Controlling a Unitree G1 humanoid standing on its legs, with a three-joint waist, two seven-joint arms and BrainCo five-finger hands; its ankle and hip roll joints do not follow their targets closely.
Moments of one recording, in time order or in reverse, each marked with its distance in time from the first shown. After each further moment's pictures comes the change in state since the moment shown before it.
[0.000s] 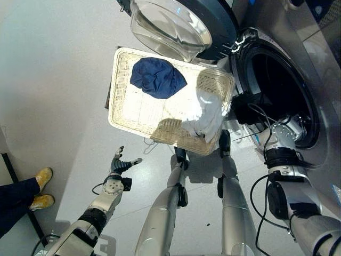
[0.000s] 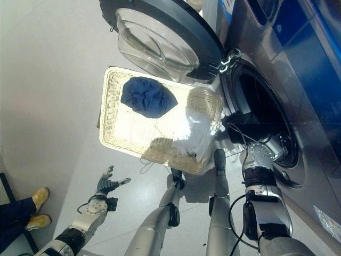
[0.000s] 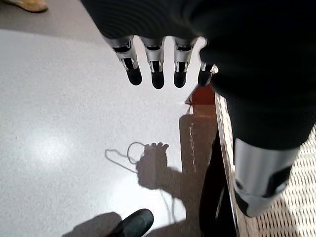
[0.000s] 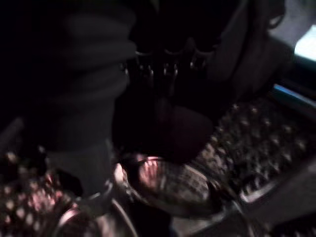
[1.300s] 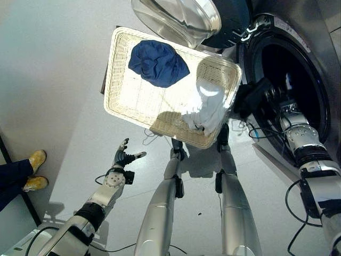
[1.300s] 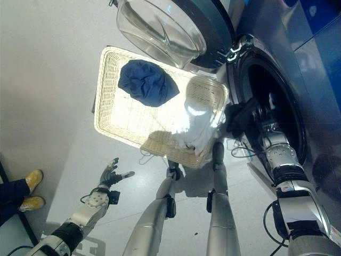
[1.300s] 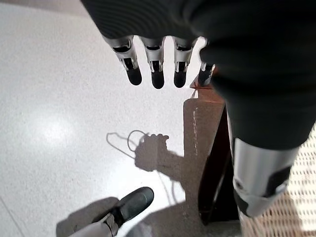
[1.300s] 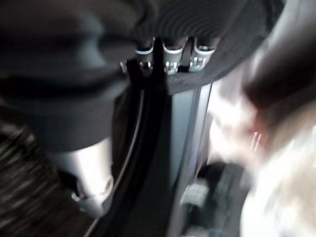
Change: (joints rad) left arm -0.001 0.070 -0.038 -0.168 -0.040 0.058 -0.001; right arm 0.028 -0.278 0.219 0.078 -0.315 0.718 0.309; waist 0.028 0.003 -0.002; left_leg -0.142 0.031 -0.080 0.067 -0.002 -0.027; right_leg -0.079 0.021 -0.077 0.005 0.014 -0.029
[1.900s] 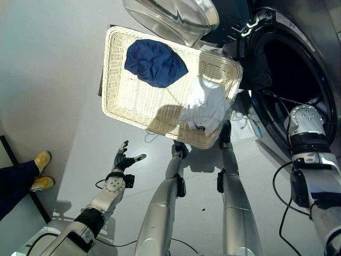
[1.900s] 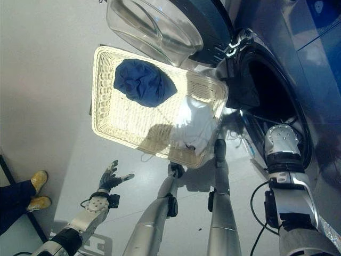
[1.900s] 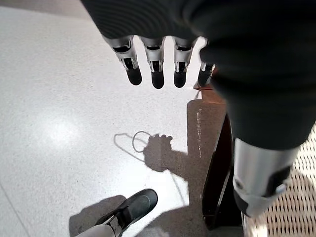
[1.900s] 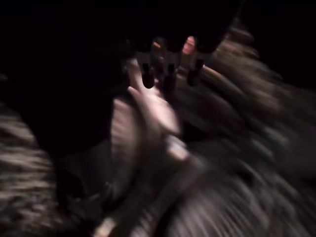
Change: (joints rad) left arm 0.027 0.001 -0.005 0.001 -0.044 -0.038 0.017; right arm -0.143 0.054 -0.180 -0.012 -0.264 -1.024 -0.677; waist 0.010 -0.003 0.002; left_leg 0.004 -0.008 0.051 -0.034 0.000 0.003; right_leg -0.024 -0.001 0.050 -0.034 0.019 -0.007
